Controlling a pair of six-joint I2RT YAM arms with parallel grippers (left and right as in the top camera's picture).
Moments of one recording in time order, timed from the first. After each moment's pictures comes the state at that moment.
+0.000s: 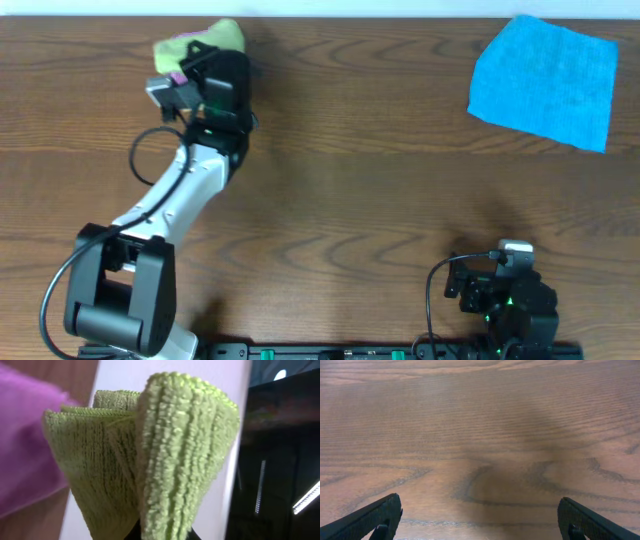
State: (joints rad) left arm -0.26 1.72 1.15 0.31 -0.74 -1.87; right arm 0.00 0.02 0.29 -0.92 0.03 0.13
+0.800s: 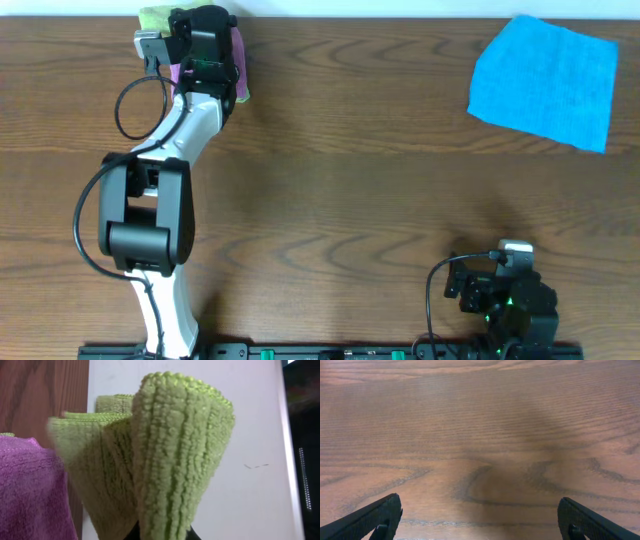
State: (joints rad) left arm -0.14 2.10 1.51 0.31 -0.68 -1.60; right arm 0.00 0.02 0.29 -0.92 0.03 0.13
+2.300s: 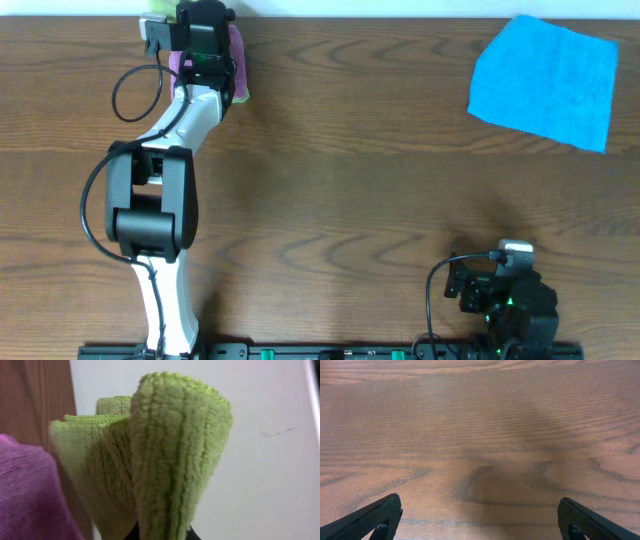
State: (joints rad) left arm -0.13 2.19 1.60 0.34 -0.56 -1.44; right arm 0.00 0.02 0.29 -0.92 0.03 0.13
